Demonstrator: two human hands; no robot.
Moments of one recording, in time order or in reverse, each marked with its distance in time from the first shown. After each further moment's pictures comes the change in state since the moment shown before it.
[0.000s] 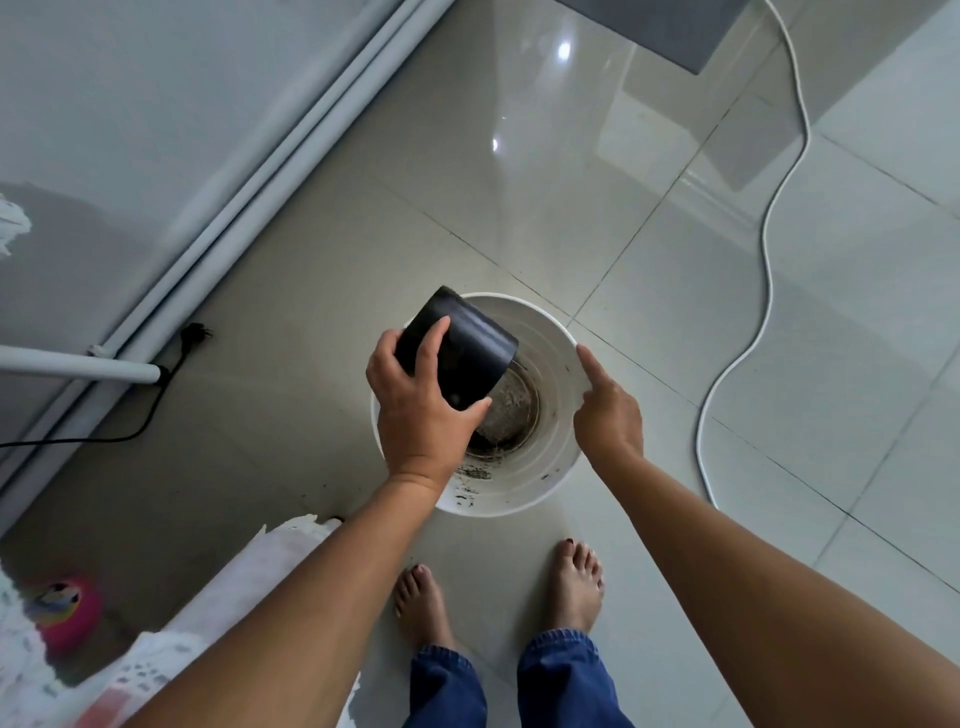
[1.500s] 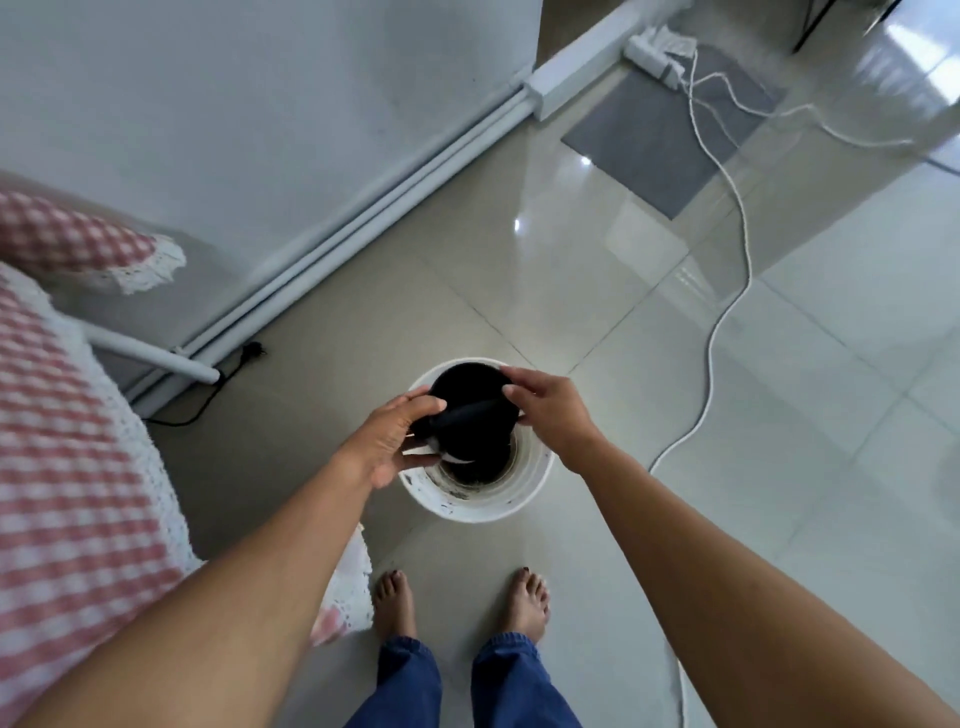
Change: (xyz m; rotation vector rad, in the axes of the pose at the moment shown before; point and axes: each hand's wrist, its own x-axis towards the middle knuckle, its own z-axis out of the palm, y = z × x) left_hand 0.010 0.037 -0.137 -1.038 -0.547 -0.918; right_hand -0.084 -0.142 -0.128 0.414 -0.391 -0.178
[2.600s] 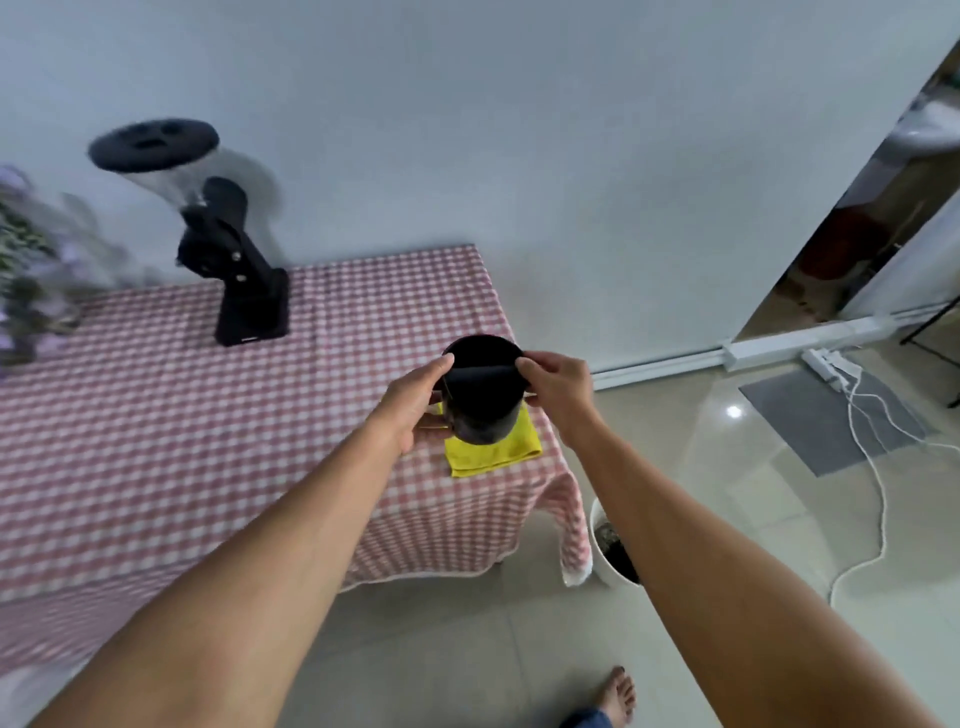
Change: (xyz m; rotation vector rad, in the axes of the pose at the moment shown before) left_hand -0.503 0.003 -0.286 -0.290 0.355 0.470; right_hand -0.380 -0.267 0.307 -0.157 -0.124 -0.519
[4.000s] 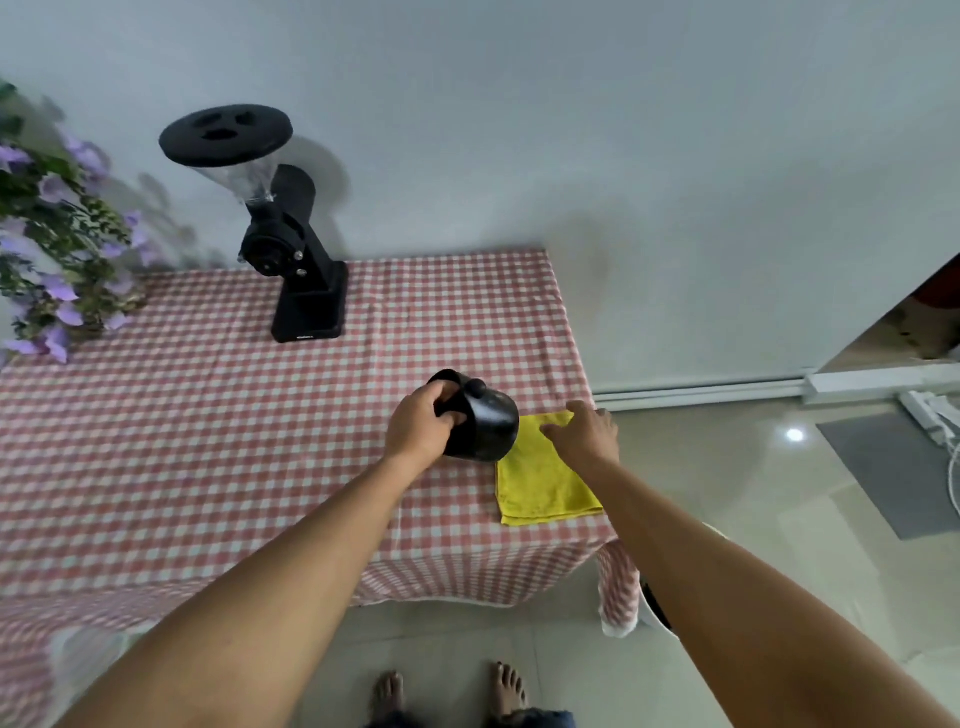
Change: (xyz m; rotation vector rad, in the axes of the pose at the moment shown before) left_hand 0.067 -0.013 -0.066 0.655 0.346 0.348; right_hand 0.075 0.045 0.069 -0.678 -0.143 0.153
